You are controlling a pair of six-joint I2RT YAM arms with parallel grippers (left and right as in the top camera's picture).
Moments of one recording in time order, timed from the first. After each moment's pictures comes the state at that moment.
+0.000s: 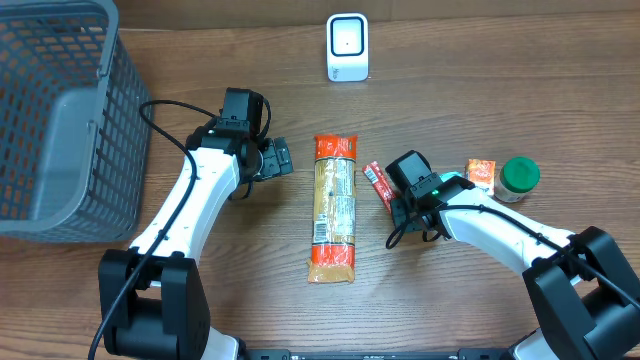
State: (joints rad) left arm -0.14 1.68 1.20 -0.79 -0.09 -0.42; right arm 0.57 1.72 0.92 -0.53 0.09 0.36
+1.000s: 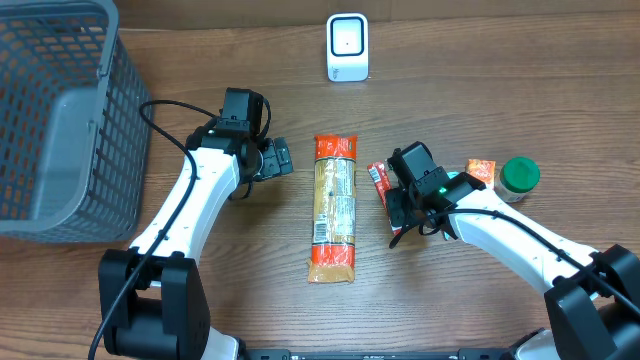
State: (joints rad) left arm -0.14 1.68 1.20 -0.79 -0.09 -0.42; right arm 0.57 1.64 0.96 -0.53 0.01 0.32
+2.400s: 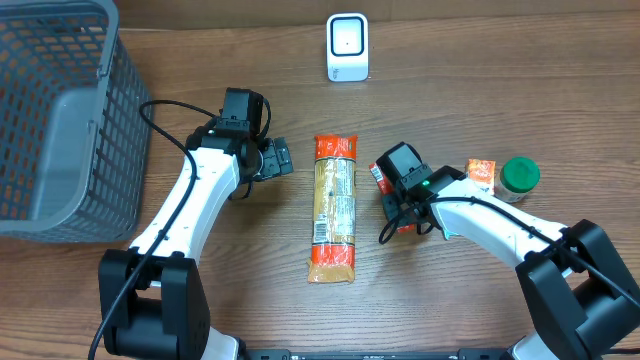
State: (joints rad) left arm -0.14 1.68 1.20 -0.79 -0.09 -0.42; right arm 0.59 1.76 1.02 -0.59 0.07 0.28
